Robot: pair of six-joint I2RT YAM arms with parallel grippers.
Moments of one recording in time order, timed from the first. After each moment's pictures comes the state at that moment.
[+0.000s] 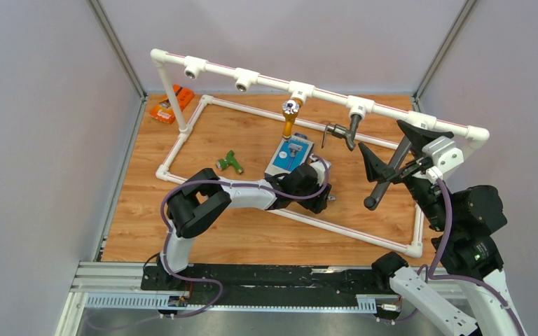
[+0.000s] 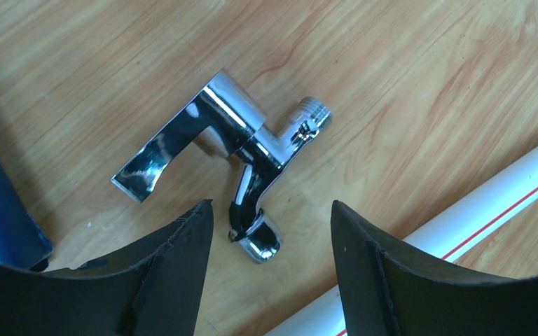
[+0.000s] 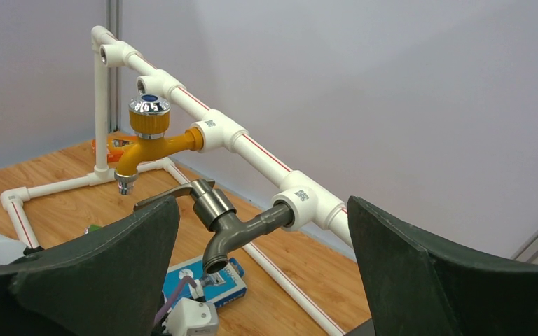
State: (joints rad) left arm -1.02 1.98 1.18 0.12 0.06 -0.38; right arm 0.53 0.54 1.09 -0.23 -0.02 -0.25
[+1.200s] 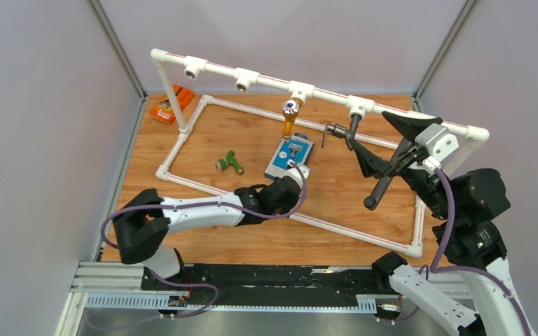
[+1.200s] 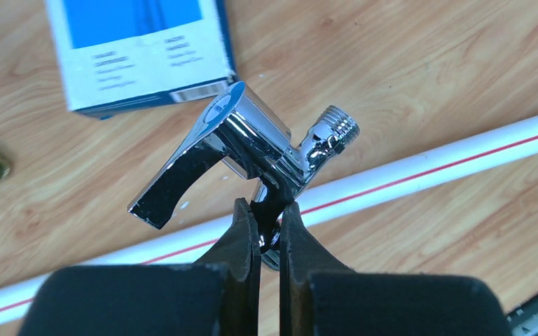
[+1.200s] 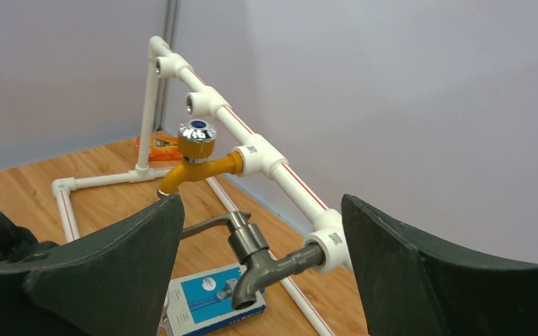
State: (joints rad) left arm -1.13 1.63 1.01 -0.17 -0.36 -0.31; right arm 0.53 0.64 1.20 -0.25 -0.15 -0.25
